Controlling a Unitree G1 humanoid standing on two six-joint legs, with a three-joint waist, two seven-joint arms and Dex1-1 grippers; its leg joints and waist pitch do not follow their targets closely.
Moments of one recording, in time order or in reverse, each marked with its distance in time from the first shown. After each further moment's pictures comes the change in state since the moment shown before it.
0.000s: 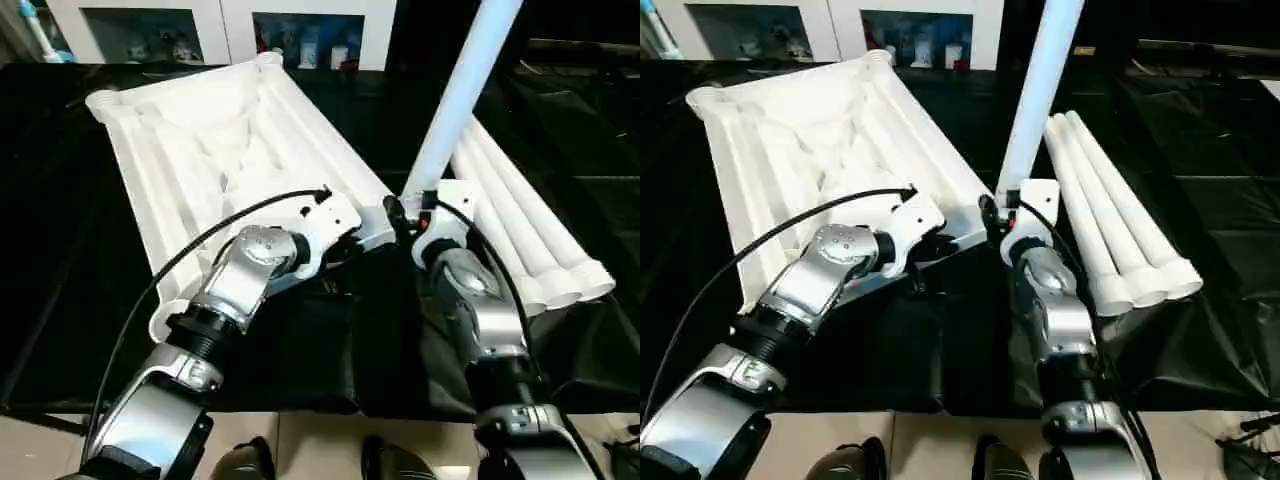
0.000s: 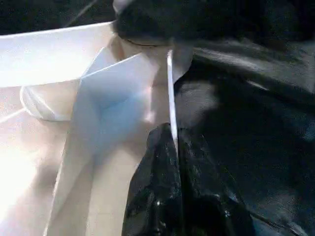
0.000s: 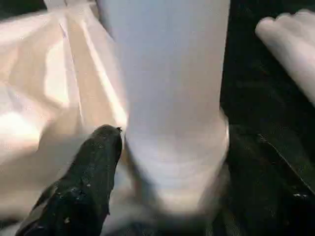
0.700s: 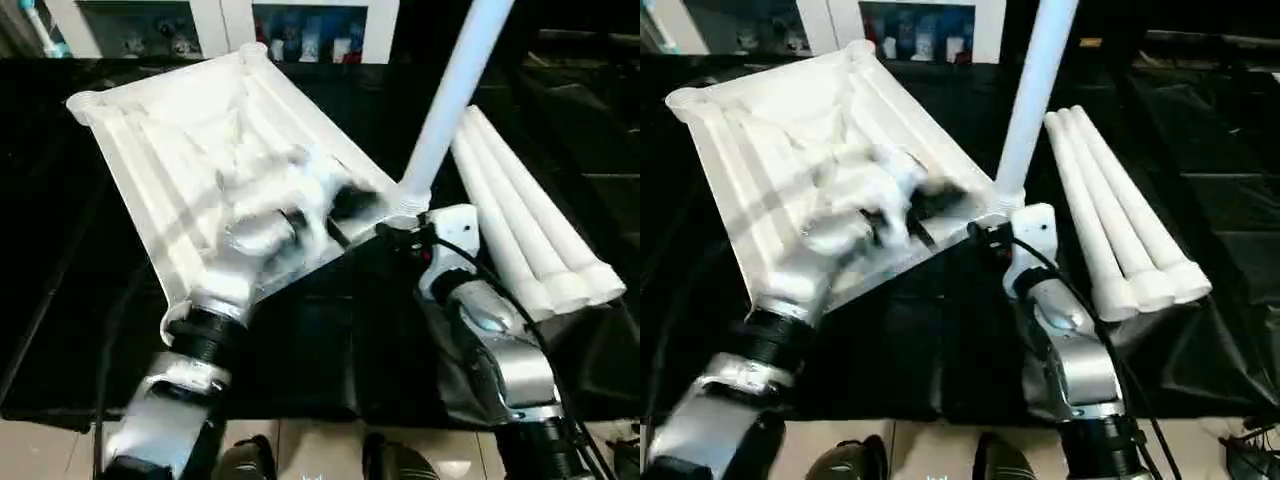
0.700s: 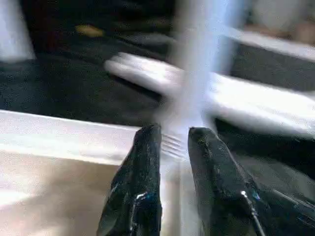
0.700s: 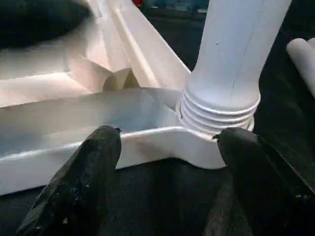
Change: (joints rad) left arm 0.016 -0.023 0.279 -0.186 -0.245 0.014 0.097; right arm 0.204 -0.094 0.126 -0.370 -0.043 0.142 0.070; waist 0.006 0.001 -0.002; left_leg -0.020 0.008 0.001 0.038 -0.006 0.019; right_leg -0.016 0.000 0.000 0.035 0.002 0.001
